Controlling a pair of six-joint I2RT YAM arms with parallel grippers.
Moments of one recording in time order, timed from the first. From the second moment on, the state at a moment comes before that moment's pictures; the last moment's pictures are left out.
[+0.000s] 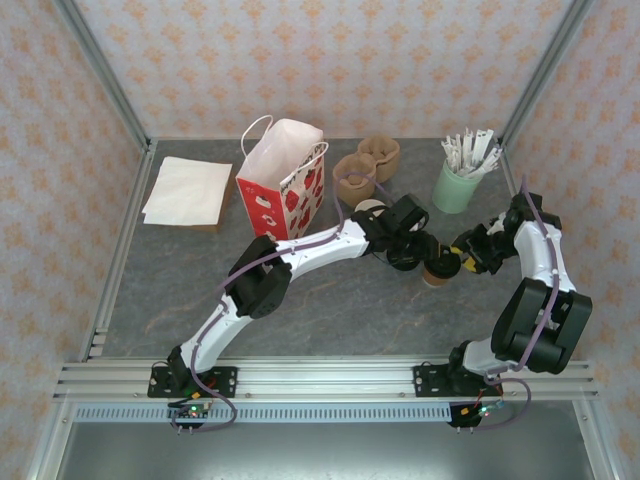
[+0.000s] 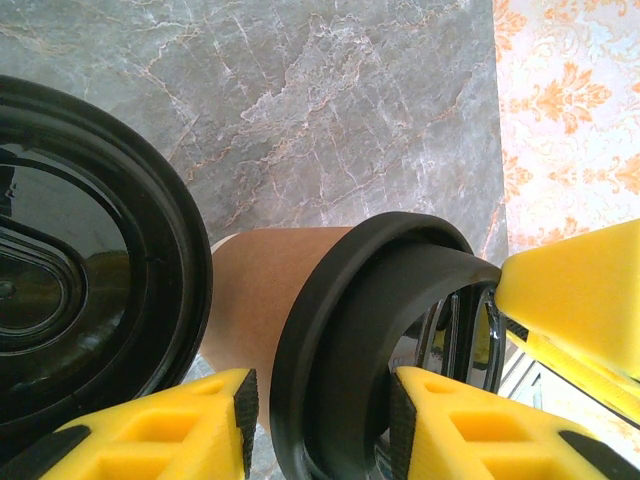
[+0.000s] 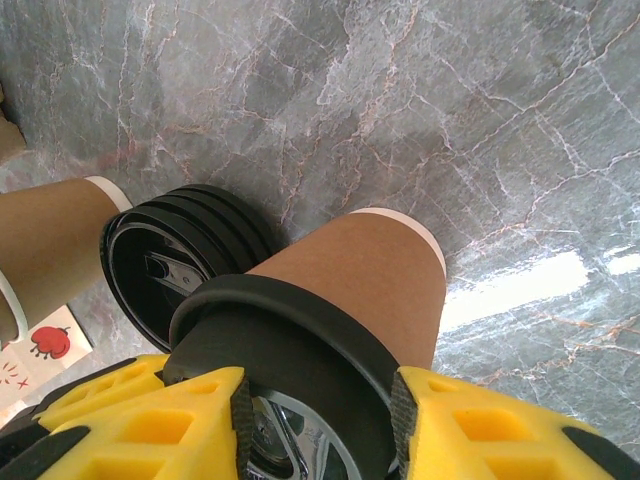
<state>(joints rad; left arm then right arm) -0.93 2.35 2.05 -0.52 0.29 -0.95 -0.38 1.43 1.04 -1.05 -0.49 0.39</state>
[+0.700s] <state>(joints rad) -0.94 2.35 2.07 -0.56 0.28 -0.95 -0.38 1.43 1.03 -1.03 -0.51 0.40</state>
